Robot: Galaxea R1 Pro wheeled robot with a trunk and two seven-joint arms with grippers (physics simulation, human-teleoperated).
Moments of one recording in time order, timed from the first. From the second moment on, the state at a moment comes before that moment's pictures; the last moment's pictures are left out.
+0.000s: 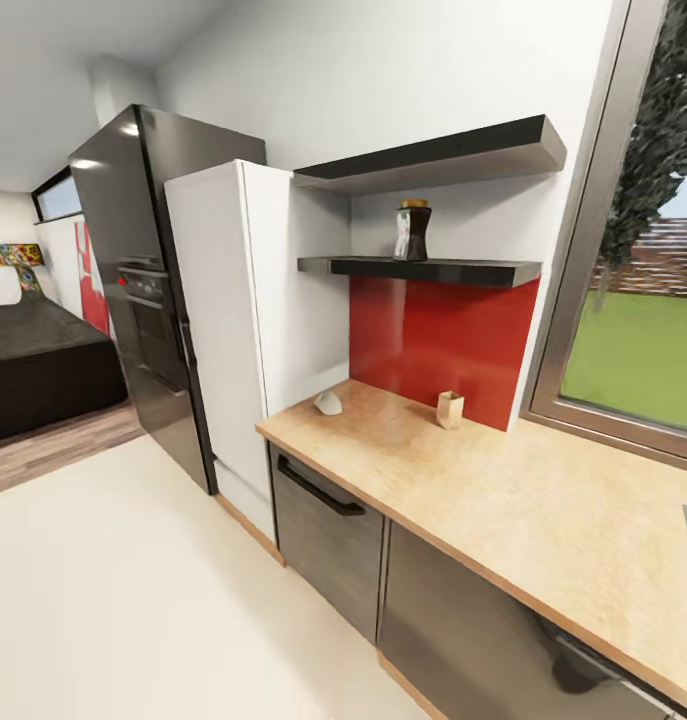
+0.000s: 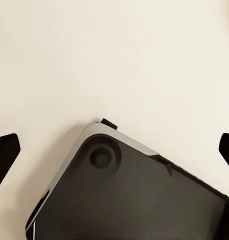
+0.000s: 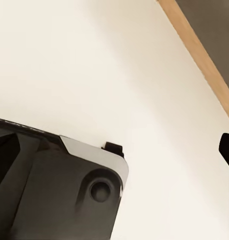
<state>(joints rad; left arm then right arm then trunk) -0.03 -0.02 0.04 -0.04 0.52 -0.41 0.00 -0.23 -0.01 0.02 0.03 0.26 -0.22 0.03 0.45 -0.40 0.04</state>
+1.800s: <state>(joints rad) -0.03 -0.02 0.04 -0.04 0.51 -0.40 0.00 -0.23 0.17 0.04 -0.70 0.27 -0.24 0.02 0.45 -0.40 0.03</state>
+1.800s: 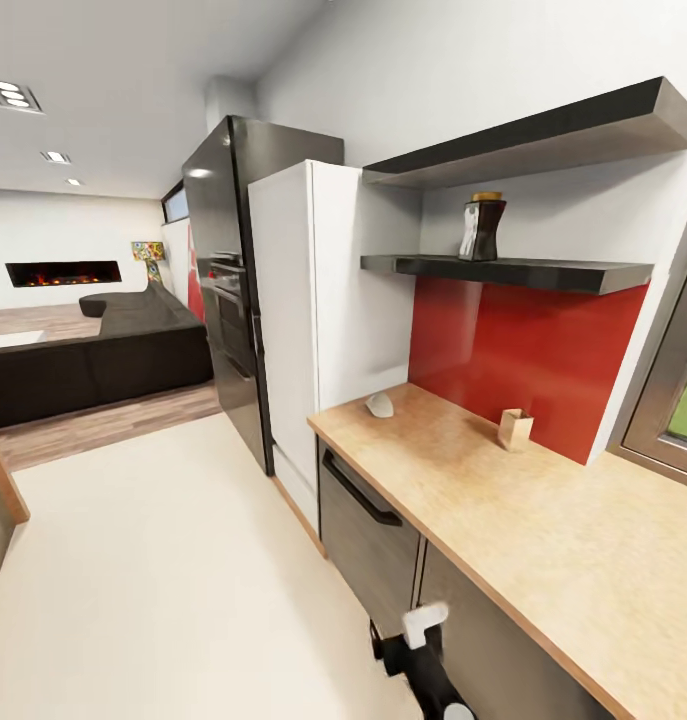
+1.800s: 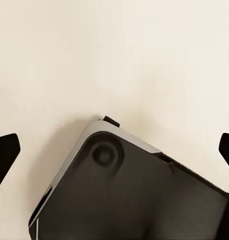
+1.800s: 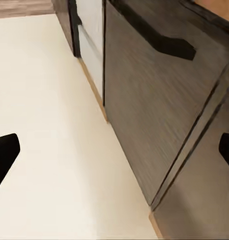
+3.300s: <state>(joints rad) -0.03 -0.02 0.04 -0.04 0.51 -0.40 0.00 -1.74 0.17 0.26 -0.60 -0.51 0.98 -0.26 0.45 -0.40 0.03</state>
